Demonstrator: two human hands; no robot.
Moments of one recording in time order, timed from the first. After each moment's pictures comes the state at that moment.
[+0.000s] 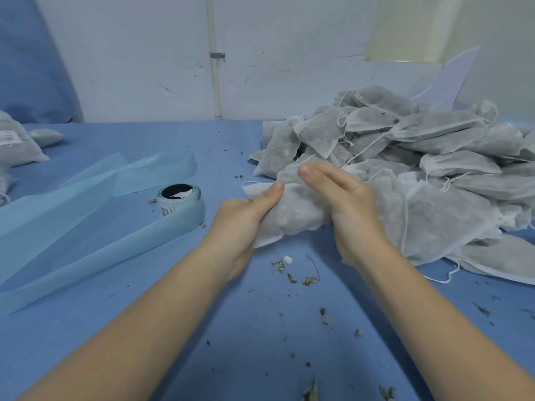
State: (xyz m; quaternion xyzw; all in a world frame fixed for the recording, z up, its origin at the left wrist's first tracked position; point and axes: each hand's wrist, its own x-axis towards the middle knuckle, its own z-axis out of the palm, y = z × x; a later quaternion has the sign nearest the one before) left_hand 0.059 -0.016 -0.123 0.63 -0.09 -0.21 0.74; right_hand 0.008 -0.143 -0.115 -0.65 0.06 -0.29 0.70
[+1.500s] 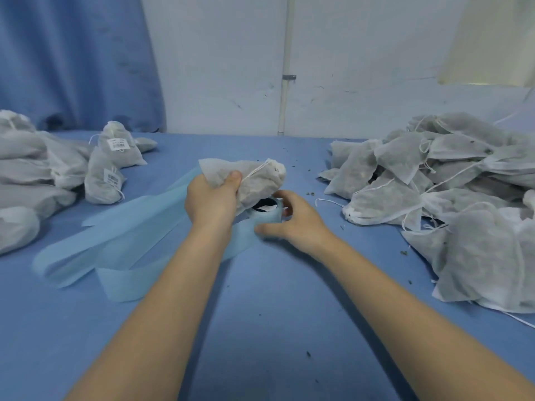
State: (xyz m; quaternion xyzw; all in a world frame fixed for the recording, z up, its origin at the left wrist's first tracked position) left_hand 0.135 0.093 -0.107 0.69 0.08 0.15 0.70; right_hand 0.112 -0.043 -0.143 -0.87 0.00 -0.09 0.48
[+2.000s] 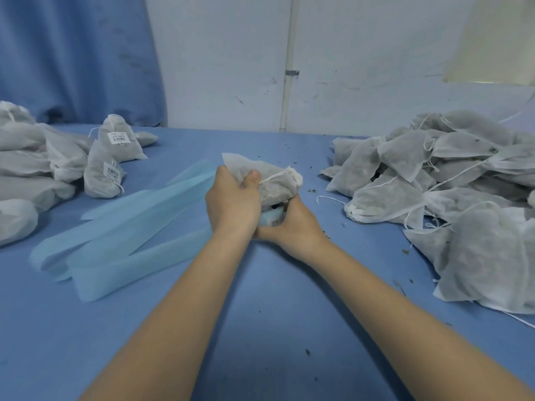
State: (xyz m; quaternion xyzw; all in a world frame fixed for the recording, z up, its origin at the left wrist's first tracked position) left_hand 0.123 0.073 -0.111 0.80 0.05 0.20 0.57; right_hand 0.099 -0.031 -0.145 -0.85 -0.02 -0.11 0.51
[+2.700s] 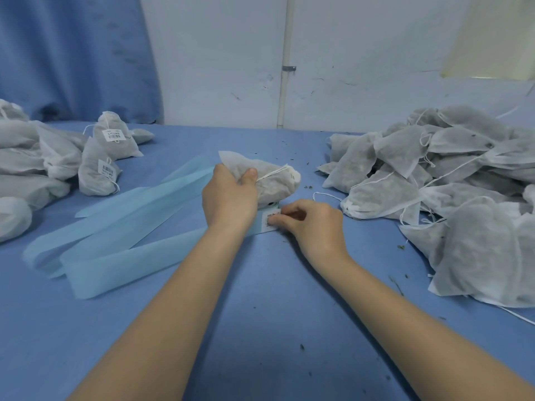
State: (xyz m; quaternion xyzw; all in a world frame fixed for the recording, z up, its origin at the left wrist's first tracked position) left_hand 0.122 0.072 -0.108 0.82 0.04 0.17 0.55; right_hand 0.086 -0.048 -0.150 -0.85 0.05 -0.21 0.49
